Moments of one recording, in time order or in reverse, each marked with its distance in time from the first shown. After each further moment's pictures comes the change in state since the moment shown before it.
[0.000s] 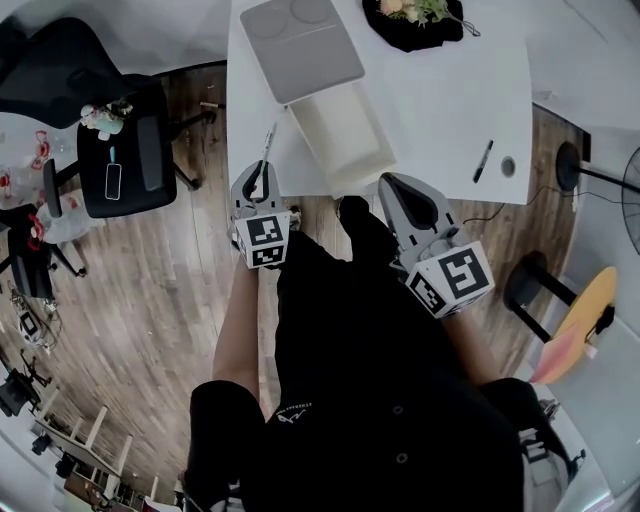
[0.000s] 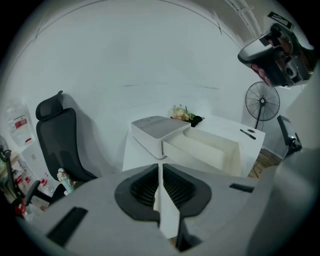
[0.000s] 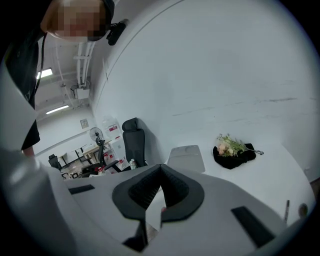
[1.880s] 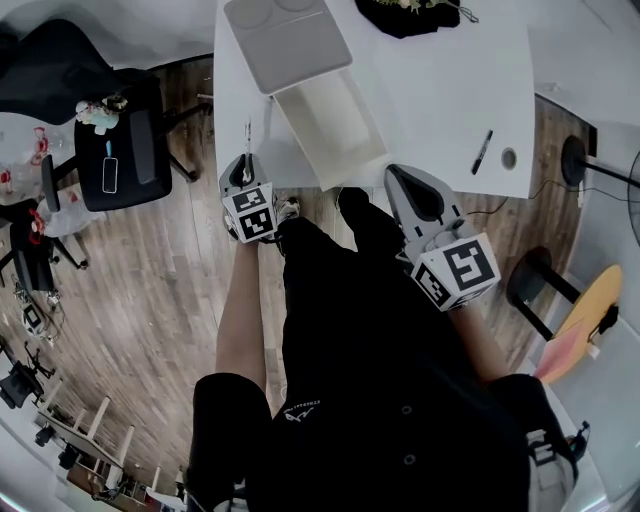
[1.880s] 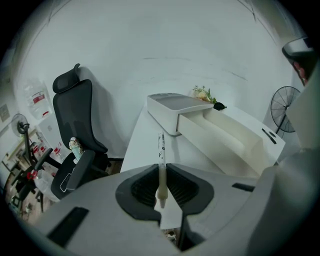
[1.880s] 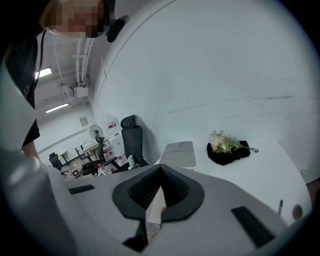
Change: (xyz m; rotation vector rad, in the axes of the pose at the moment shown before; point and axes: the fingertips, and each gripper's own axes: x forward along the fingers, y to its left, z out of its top) left arm 0.038 0.014 -0.062 -0.200 0.213 0.149; right arm -0.015 -0.039 -0.020 -0.004 0.032 -0.003
